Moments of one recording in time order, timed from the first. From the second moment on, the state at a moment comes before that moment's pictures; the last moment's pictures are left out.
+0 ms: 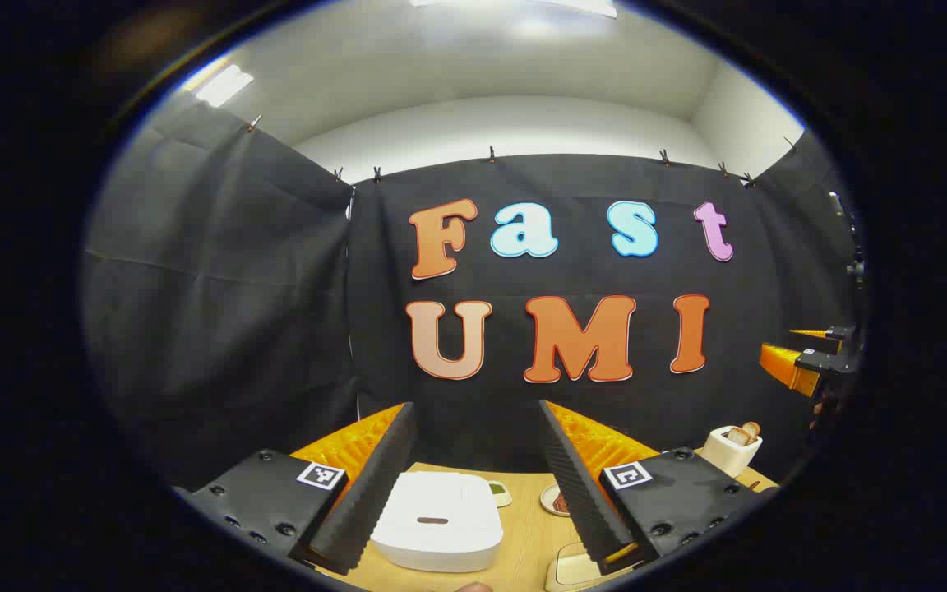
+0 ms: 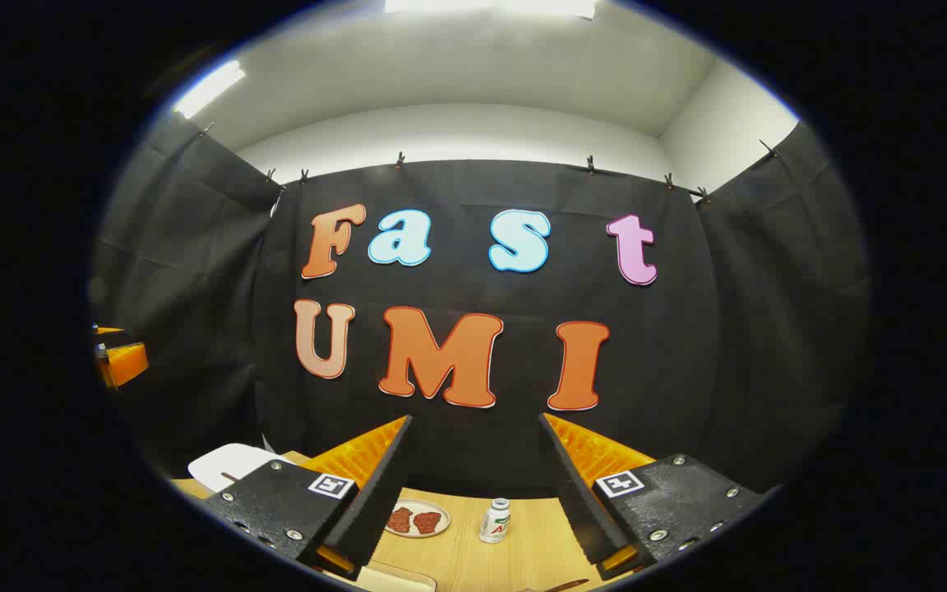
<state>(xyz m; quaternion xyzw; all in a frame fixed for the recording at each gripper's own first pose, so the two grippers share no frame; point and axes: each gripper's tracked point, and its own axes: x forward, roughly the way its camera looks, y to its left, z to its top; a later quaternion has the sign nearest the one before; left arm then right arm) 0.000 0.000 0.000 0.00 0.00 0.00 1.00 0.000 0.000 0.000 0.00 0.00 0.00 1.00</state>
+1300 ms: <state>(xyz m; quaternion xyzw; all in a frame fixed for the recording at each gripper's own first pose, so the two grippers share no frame) 0.007 -0.064 0.010 0.02 -0.02 -0.04 1.00 -0.002 -0.028 -0.017 0.00 0.01 0.01 1.00</state>
